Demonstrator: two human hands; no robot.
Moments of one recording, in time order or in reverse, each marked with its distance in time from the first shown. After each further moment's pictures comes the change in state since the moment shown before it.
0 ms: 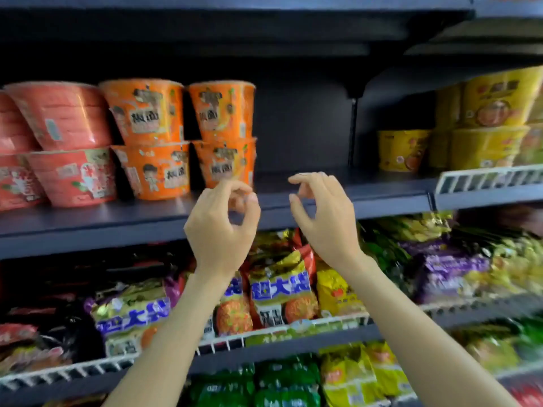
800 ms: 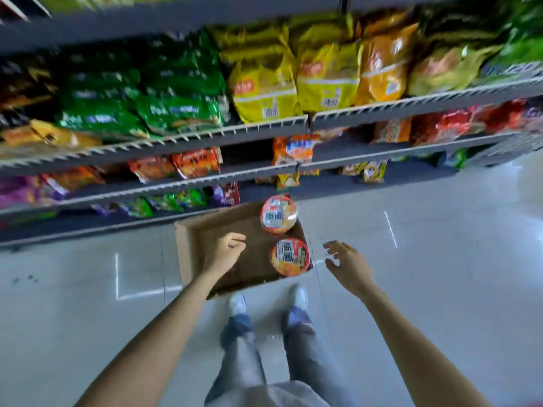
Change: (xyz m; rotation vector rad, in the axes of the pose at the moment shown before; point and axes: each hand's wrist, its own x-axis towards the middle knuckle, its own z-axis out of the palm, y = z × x) left_hand -0.555 0.102 -0.026 0.071 -1.413 -1.499; right_hand -0.557 0.116 -0.221 -0.098 -1.344 1.154
